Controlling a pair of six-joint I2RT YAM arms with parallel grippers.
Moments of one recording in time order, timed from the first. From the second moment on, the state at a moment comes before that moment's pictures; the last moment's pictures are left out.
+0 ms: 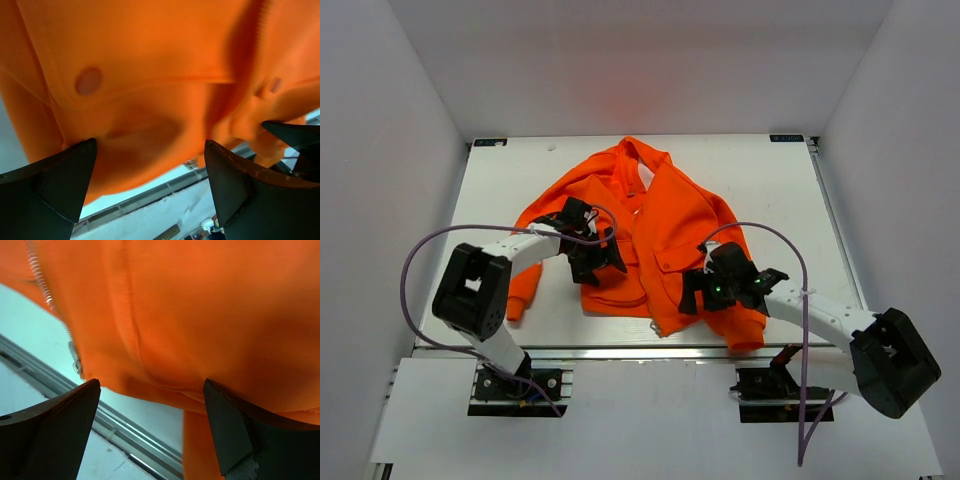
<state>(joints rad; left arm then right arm) -0.41 1.62 0.98 -0.51 0.37 -0.66 0.71 1.17 0.56 -0.33 -0.19 0.41</state>
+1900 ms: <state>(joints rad) -0.69 1.43 0.90 -0.79 0.09 -0.58 0.83 1.44 0.74 -0.47 0.09 0.24</state>
